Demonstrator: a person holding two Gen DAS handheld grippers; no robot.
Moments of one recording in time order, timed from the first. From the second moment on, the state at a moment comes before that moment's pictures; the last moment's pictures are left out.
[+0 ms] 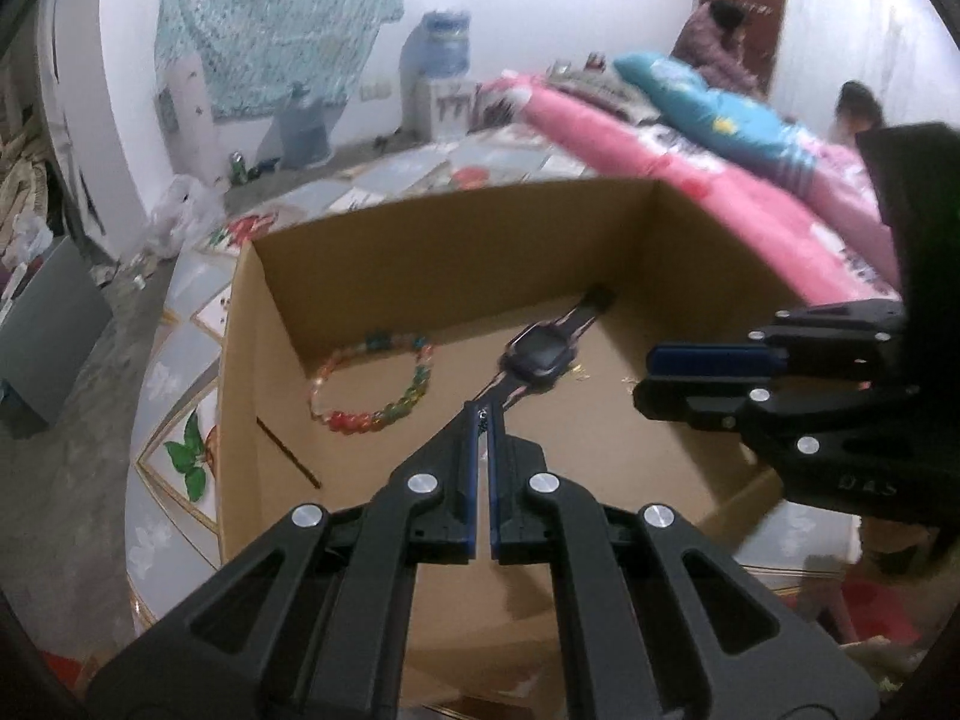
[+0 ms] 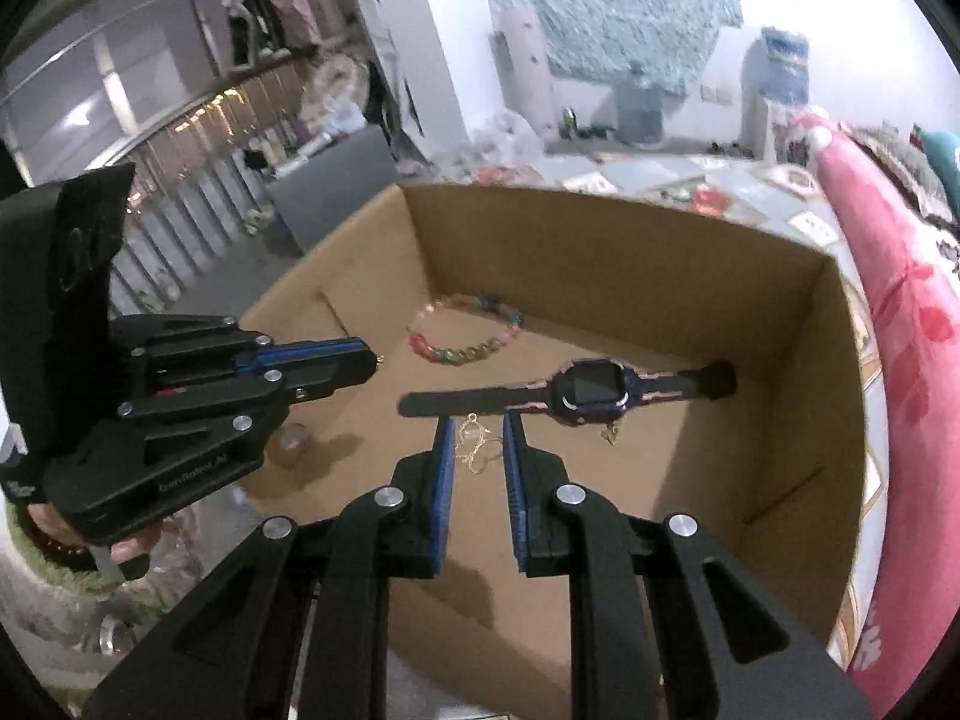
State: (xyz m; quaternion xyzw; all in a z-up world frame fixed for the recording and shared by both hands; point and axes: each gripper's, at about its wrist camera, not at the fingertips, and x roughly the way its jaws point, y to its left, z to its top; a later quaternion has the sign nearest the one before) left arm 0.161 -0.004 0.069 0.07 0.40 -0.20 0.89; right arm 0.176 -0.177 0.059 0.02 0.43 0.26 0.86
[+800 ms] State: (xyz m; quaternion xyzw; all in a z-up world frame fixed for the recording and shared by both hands) left arm 0.067 0.021 0.113 0.04 0.31 -0.21 0.93; right arm 0.082 -0.234 0.098 0.11 0.30 0.30 0.90
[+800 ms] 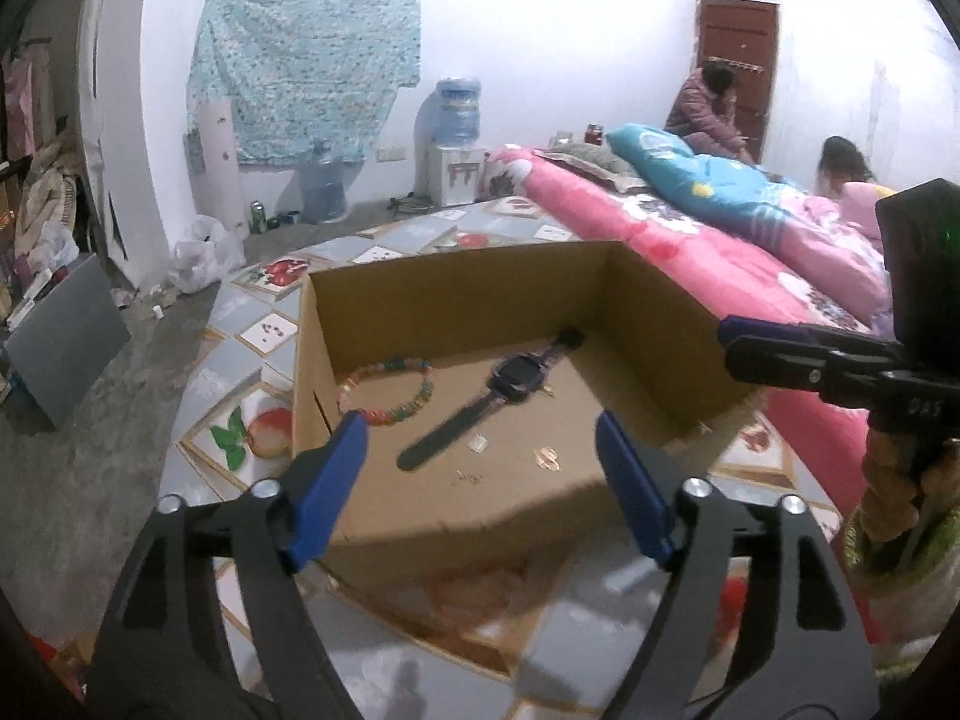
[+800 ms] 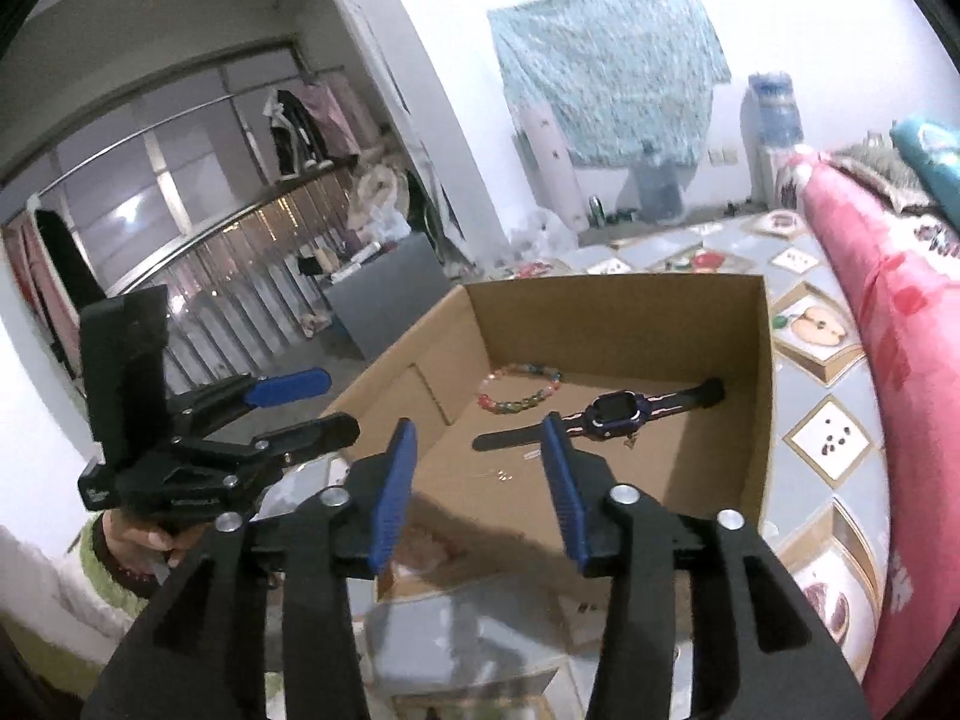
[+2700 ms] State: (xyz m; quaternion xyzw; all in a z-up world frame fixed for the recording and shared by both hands) left arm 0.056 -0.067 -0.018 0.09 0.49 -0.06 0.86; right arm 0.037 -0.257 -0.029 -0.01 0.50 0.02 0.87
